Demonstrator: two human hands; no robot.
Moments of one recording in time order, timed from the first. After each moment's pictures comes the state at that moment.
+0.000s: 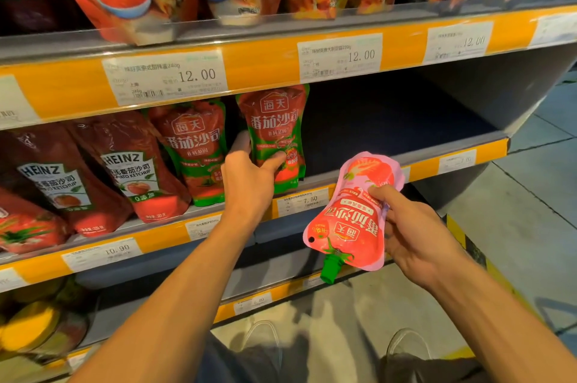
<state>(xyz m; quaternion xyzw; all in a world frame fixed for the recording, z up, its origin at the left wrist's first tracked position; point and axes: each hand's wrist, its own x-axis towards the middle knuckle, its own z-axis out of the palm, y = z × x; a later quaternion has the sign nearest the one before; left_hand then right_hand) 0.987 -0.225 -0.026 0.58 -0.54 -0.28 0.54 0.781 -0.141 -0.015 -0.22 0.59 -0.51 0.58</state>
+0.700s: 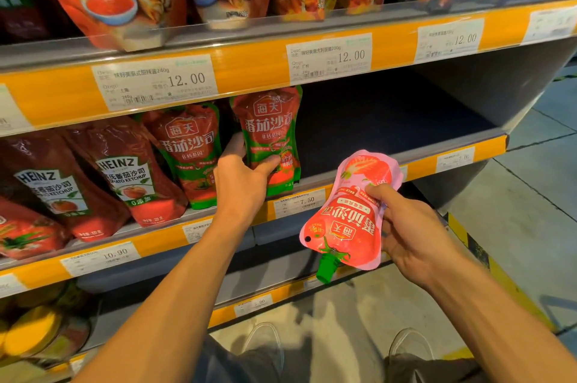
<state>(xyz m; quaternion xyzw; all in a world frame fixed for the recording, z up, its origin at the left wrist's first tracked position) 0.990 -0.225 -0.027 0.58 -0.55 -0.28 0.53 0.776 -0.145 -0.022 -0.23 0.59 -0.52 0.58</state>
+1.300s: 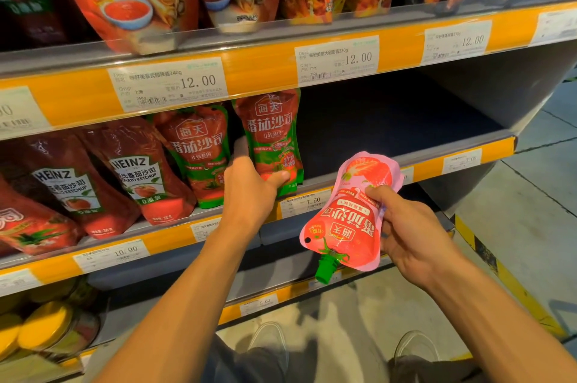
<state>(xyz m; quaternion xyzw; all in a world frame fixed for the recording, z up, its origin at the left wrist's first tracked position) 0.993 -0.220 -0.031 0.63 -0.57 -0.23 0.47 0.784 -0.144 -0.021 -0.23 0.59 -0.51 0.58</state>
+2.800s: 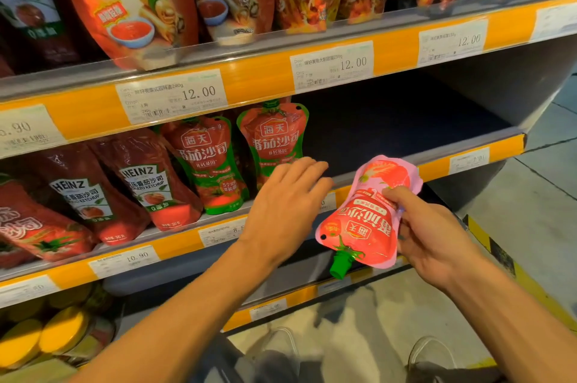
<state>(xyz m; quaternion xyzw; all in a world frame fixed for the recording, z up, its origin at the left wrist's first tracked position) 0.971 -0.181 -0.015 0.39 -0.88 0.19 0.20 0.769 -0.142 -0.018 -0.22 0.59 -0.53 0.58</state>
